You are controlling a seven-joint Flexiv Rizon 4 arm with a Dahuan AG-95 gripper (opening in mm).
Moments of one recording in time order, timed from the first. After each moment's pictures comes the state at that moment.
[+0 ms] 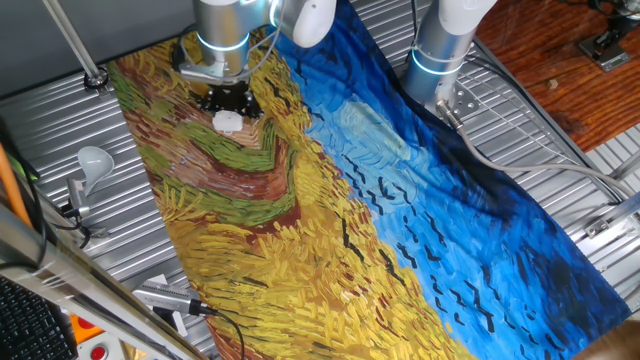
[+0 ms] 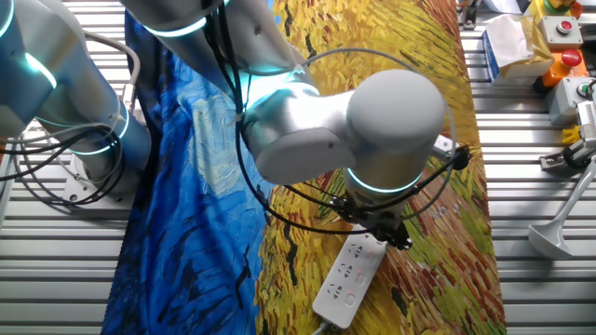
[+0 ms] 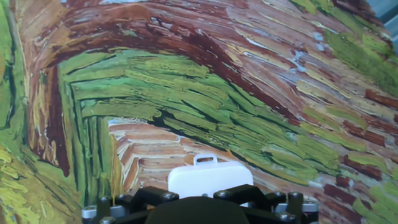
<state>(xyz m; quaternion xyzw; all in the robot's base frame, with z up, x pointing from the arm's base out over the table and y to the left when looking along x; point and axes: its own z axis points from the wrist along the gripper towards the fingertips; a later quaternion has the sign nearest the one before) 0.490 -0.156 0.008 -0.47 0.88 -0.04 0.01</state>
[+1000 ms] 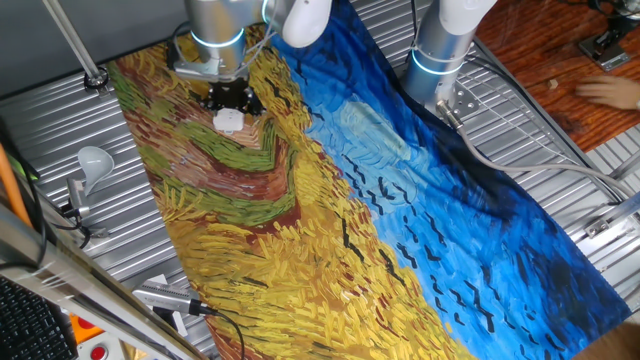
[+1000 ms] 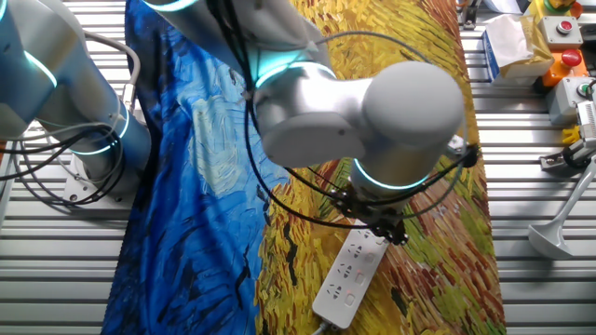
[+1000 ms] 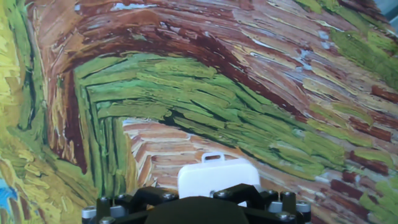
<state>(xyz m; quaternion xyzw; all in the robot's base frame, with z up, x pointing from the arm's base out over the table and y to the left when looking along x) 0.476 -0.150 0.020 -0.47 0.88 -0.03 0.00</state>
